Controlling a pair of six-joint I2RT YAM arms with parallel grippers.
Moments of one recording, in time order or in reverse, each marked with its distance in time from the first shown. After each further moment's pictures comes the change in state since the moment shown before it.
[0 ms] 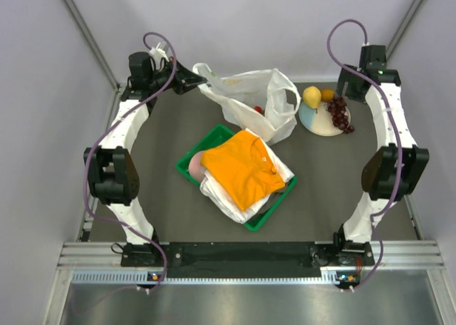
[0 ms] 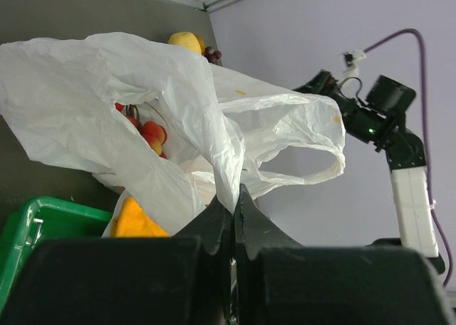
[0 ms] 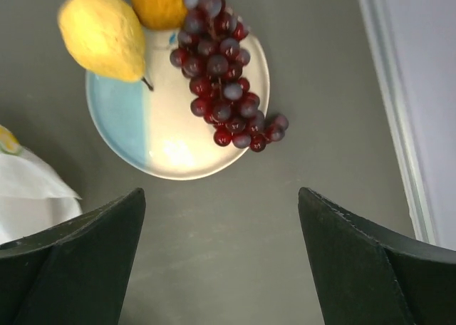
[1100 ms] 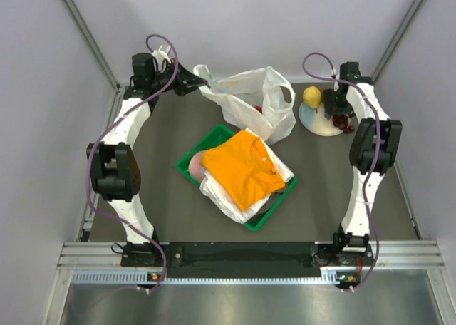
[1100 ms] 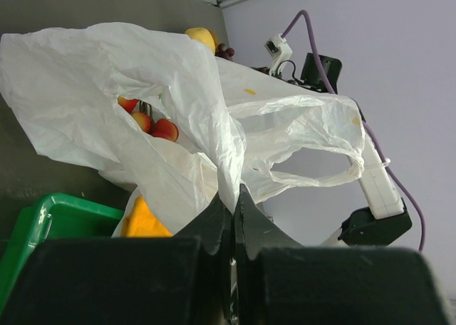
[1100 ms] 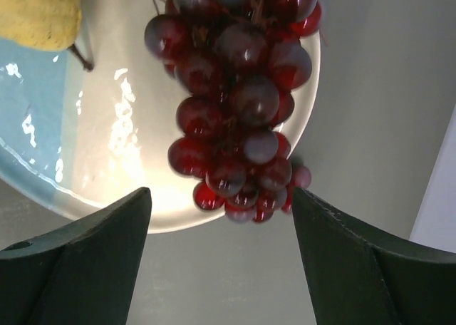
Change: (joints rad) left arm 0.000 0.046 0.024 -0.037 -0.010 0.018; right arm -0.003 0.399 0.096 0.004 -0.048 -0.315
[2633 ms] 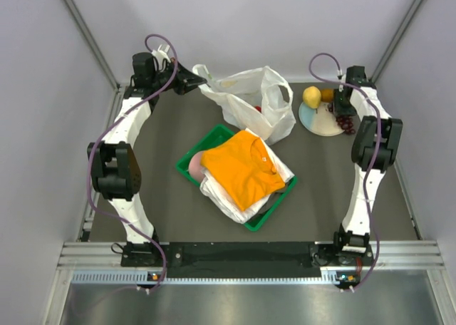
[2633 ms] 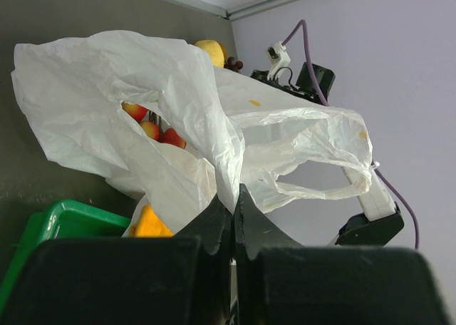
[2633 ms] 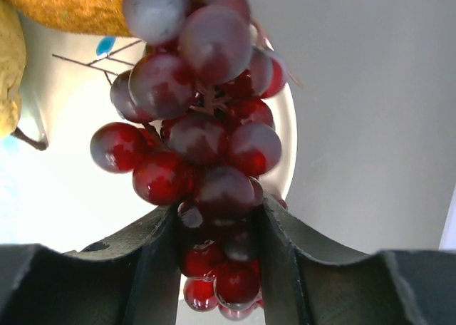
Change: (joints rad) left arm 0.000 0.013 0.017 -0.008 -0.045 -0.004; right arm -0.058 0.111 0.032 0.147 -0.049 -0.003
